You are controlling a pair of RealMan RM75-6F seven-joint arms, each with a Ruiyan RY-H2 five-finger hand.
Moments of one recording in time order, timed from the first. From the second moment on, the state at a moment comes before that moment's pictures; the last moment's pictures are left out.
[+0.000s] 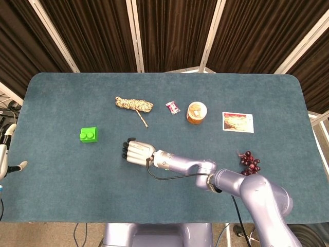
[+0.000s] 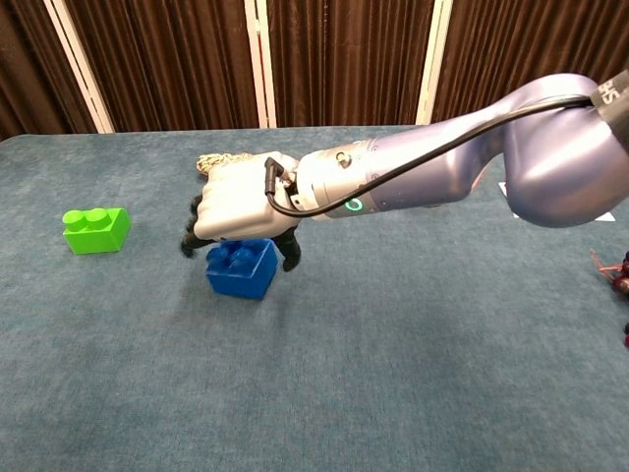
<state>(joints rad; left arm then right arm) -0.21 -1.14 -0.15 -1.58 1.16 1.33 0.21 1.33 -1.77 0.13 -0.96 -1.83 0.59 -0.19</state>
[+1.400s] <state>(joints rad) -0.60 -1.37 -0.22 -1.40 1.01 0.91 0.40 0.38 -1.13 -0.04 -1.50 -1.48 1.45 -0.13</state>
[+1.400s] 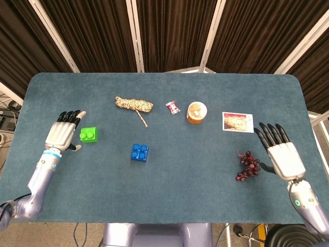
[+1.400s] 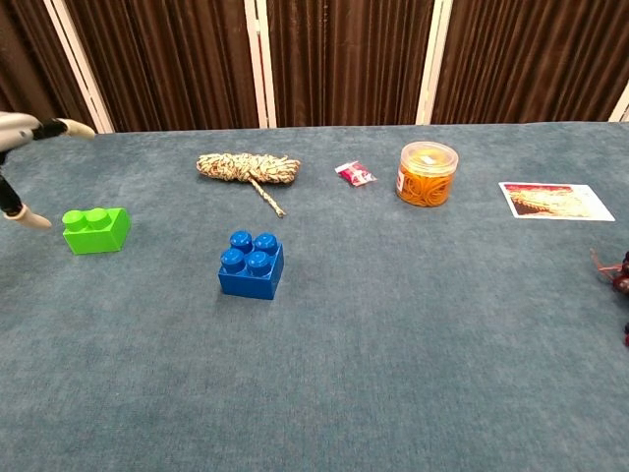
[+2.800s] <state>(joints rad) -0.75 -1.36 -0.23 -1.48 1.10 0.81 0.27 0.26 -1.19 0.02 -1.51 -1.49 1.46 -0.18</state>
